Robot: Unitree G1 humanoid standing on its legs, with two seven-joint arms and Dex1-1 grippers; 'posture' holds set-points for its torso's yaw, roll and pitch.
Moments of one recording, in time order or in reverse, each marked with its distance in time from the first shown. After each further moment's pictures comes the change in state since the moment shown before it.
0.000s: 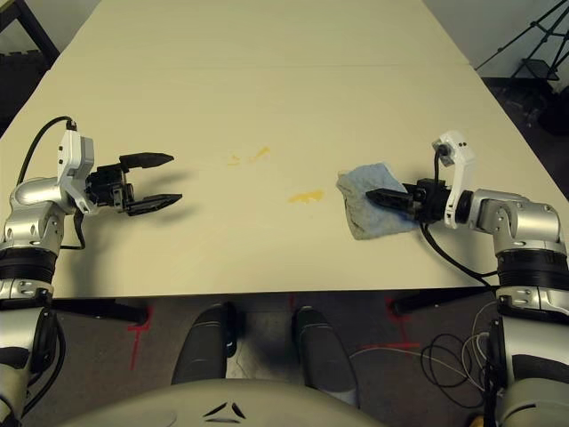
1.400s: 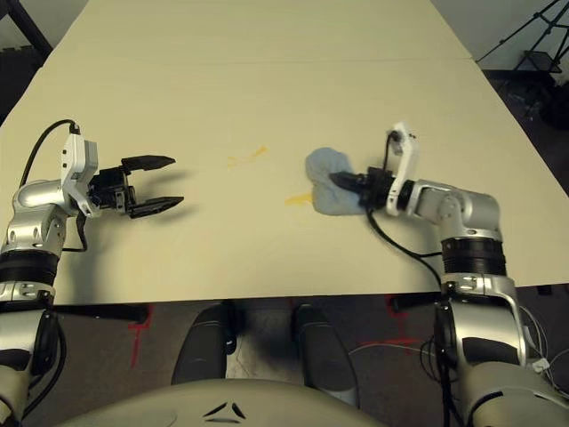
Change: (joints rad) left arm 0.038 -0.003 -0.002 -0.031 0.012 -0.011 0.006; right arm -0.084 0.361 0.038 -0.187 0.187 0.224 -0.240
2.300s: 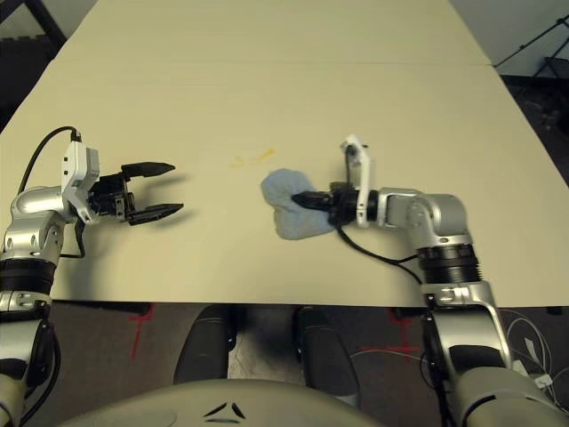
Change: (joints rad) left arm 0.002 0.004 -0.001 0.000 0.001 0.004 0.016; right arm 0.065 -0.259 0.018 0.006 0.040 0.025 0.078
